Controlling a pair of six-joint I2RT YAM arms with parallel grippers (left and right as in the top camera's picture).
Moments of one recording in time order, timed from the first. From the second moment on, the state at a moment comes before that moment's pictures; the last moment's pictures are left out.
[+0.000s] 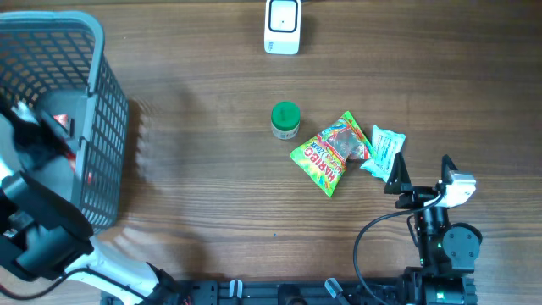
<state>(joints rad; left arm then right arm) 0.68 1.91 1.65 -1.19 0.13 -0.16 -0.06 0.02 0.01 0.00 -0.06 0.18</state>
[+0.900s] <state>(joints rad) -0.47 1.55 0.97 -0.42 0.19 -0.80 -0.06 0.02 0.01 0.00 -0.06 0.18</state>
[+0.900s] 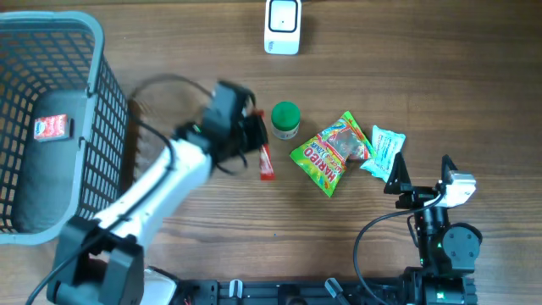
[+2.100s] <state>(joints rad) 0.35 1.32 1.51 -0.86 -0.46 -0.62 -0.06 0.02 0.01 0.00 -0.06 0.18</state>
